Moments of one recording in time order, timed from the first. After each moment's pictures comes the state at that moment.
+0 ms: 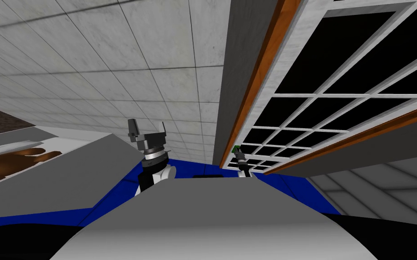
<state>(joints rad) -0.11 -0.13 -0.42 -0.57 0.31 -0.91 0.98</state>
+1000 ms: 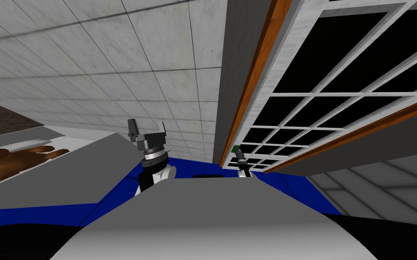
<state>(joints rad) -0.11 -0.14 -0.34 -0.59 0.22 -0.91 0.74</state>
